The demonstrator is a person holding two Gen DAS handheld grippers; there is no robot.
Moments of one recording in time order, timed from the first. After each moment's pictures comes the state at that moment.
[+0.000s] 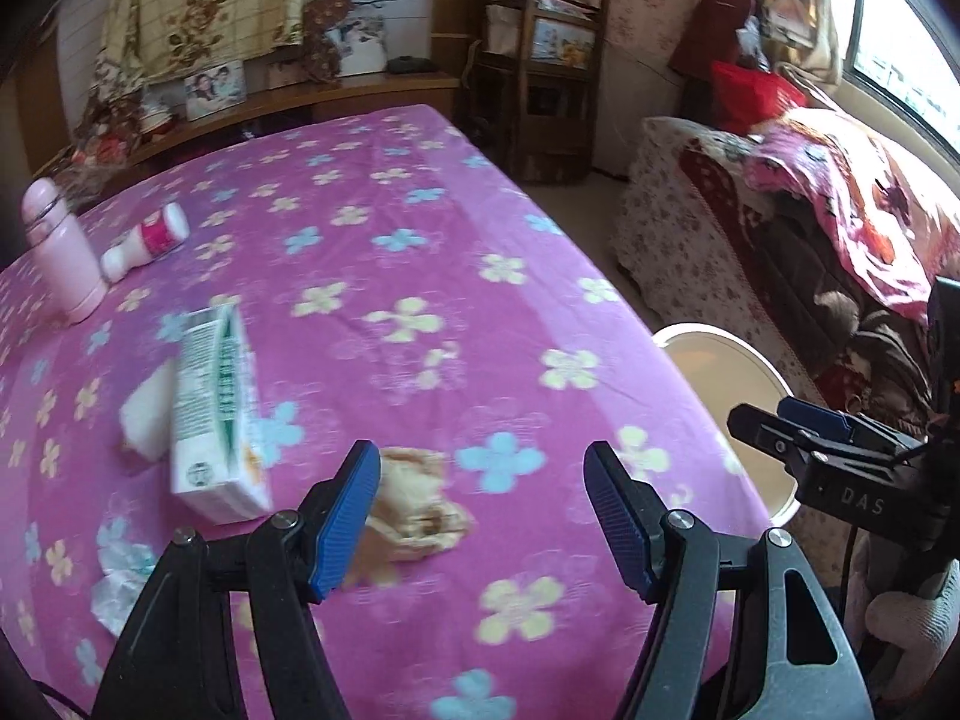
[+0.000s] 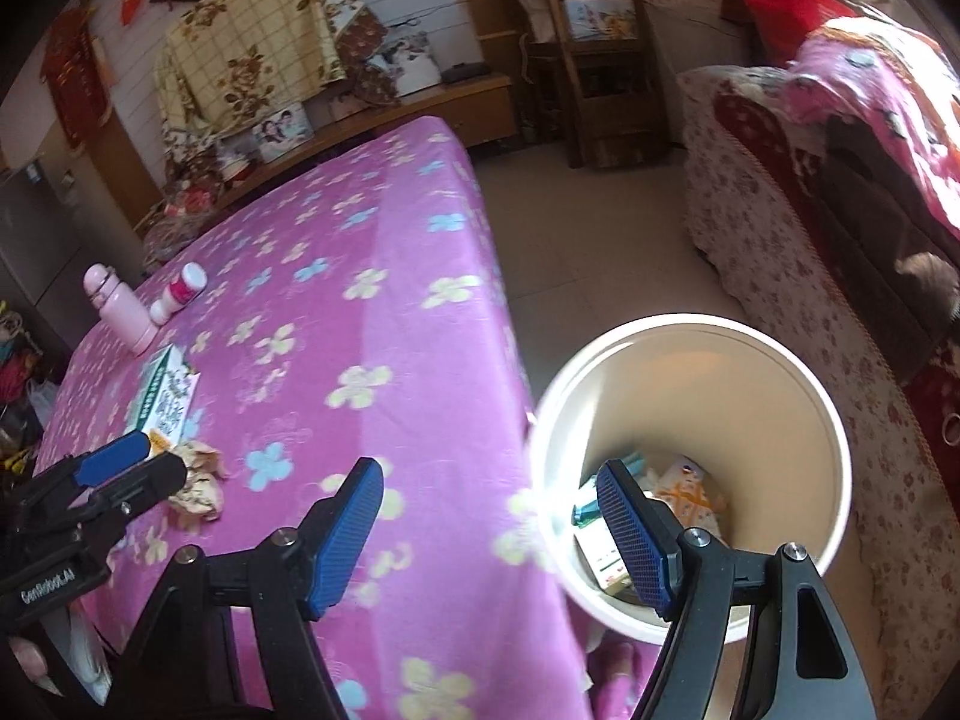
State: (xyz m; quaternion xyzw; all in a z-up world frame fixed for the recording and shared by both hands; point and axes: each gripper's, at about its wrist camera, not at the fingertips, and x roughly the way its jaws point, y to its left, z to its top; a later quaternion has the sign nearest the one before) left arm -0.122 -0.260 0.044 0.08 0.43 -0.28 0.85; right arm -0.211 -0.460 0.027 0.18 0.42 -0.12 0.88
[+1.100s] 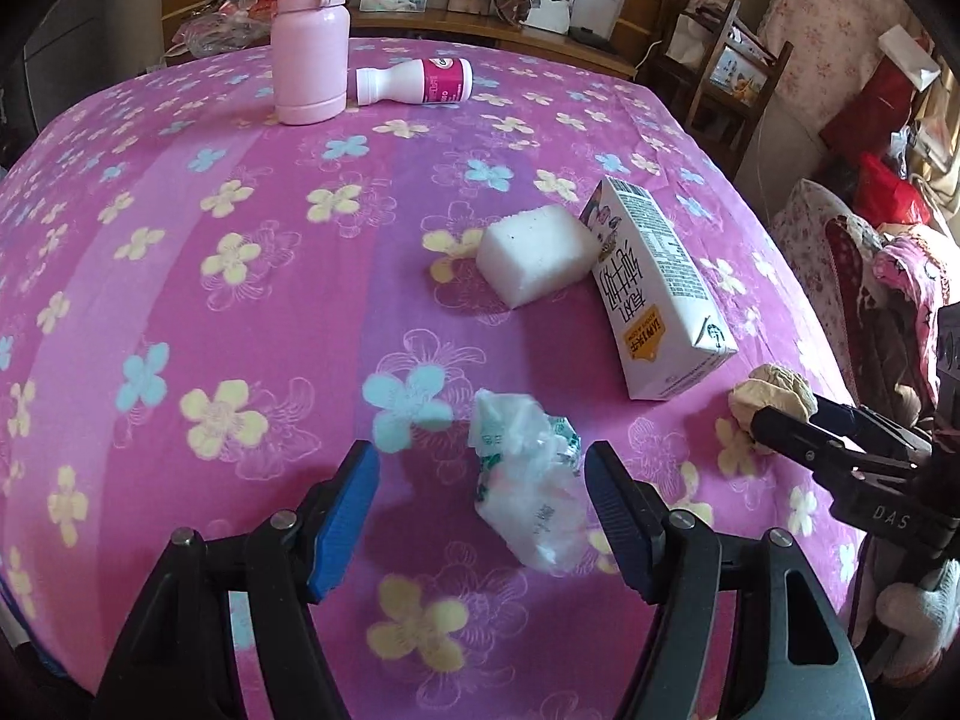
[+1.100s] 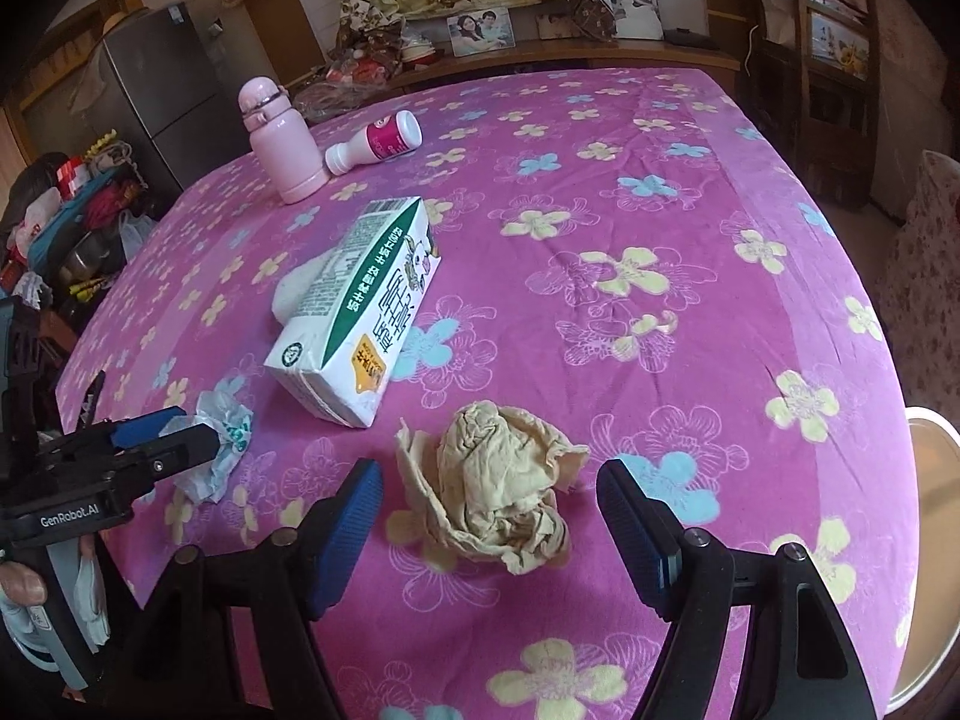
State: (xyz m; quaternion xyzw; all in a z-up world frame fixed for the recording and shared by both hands) left arm -0.082 -0.068 -0.009 -0.02 0.50 -0.16 0.85; right arm -0.106 -0.286 -0.004 0.08 0.47 0.07 0.88
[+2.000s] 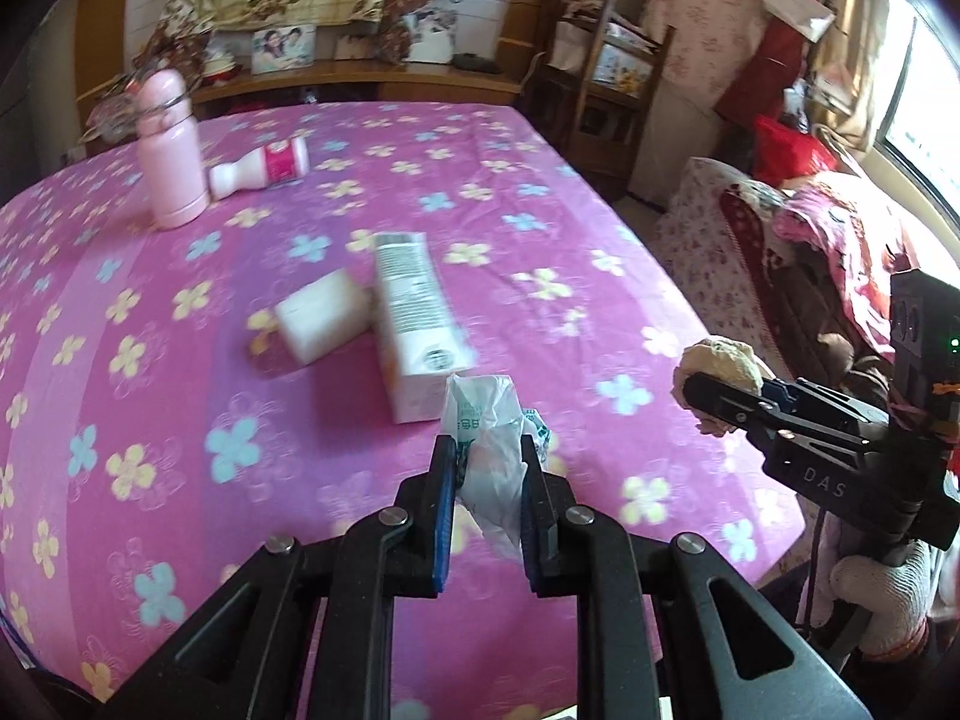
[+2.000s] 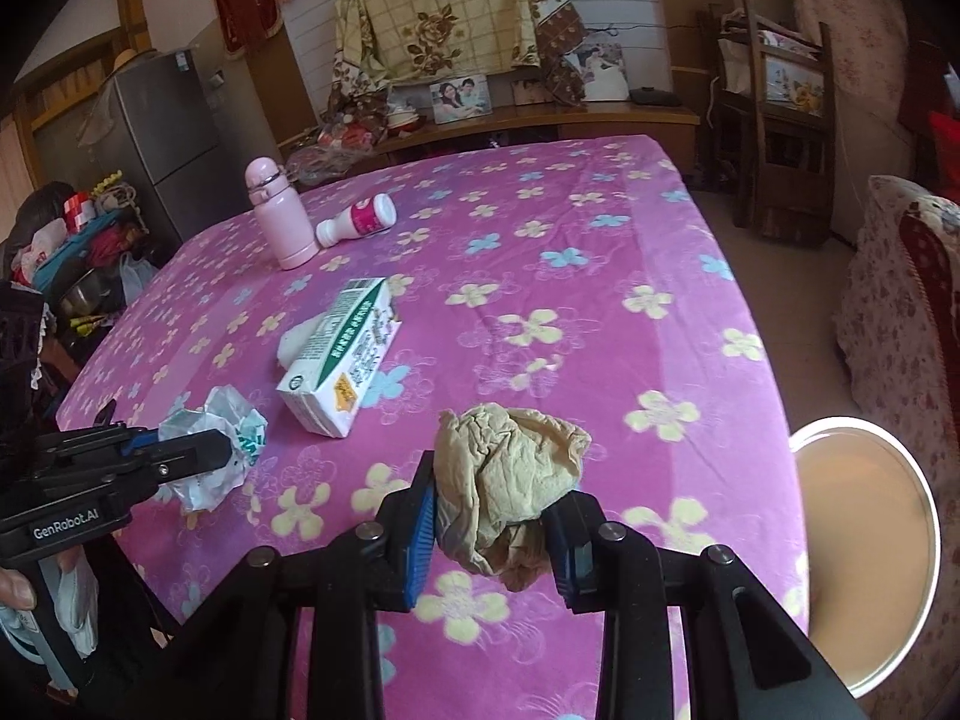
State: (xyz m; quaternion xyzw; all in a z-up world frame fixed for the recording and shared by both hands) left arm -0.129 -0.147 0.052 0.02 0.45 -0.27 0.85; right arm -0.169 -0.337 0.045 0.09 0.40 0.03 0.91
